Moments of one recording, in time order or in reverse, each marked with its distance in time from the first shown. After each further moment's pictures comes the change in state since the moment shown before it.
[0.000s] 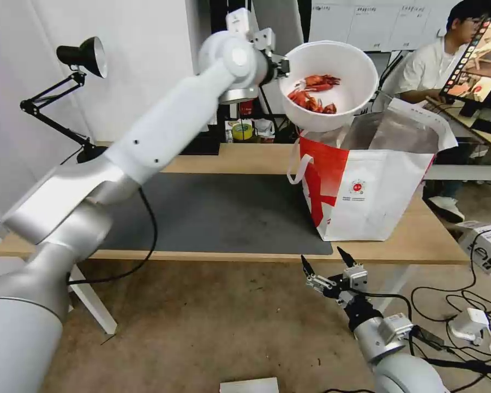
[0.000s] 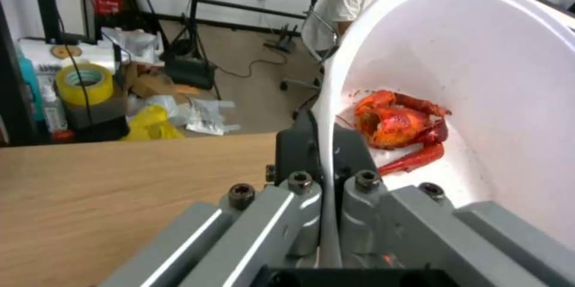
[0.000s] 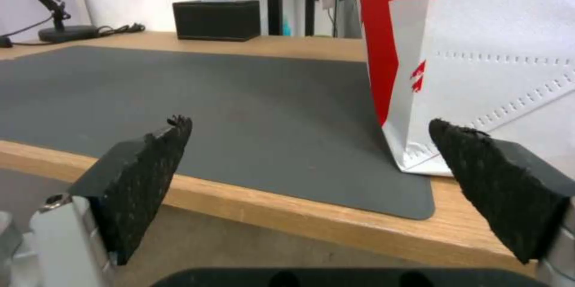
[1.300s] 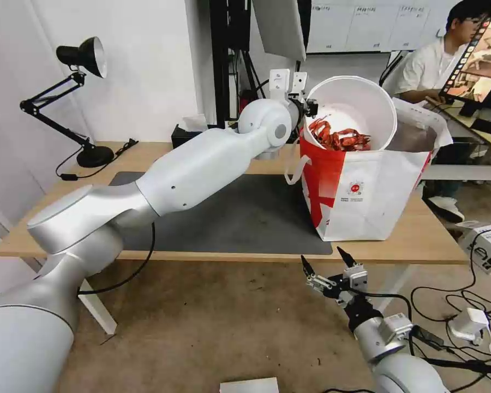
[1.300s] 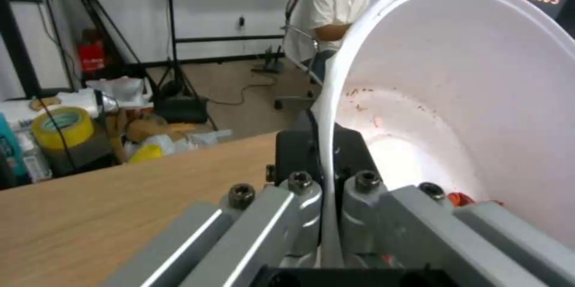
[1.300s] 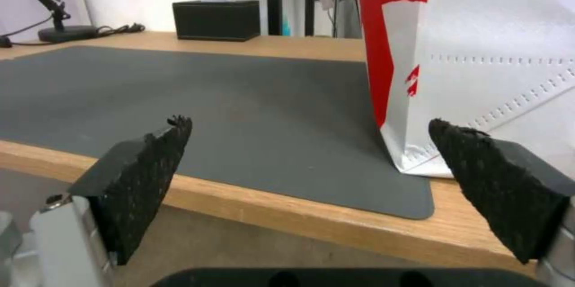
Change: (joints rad) left arm 0.075 0.052 0.201 -0.166 0.162 -0.178 0.075; right arm 0.000 0.000 0.000 0.000 0.000 0.000 0.000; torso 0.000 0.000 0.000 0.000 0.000
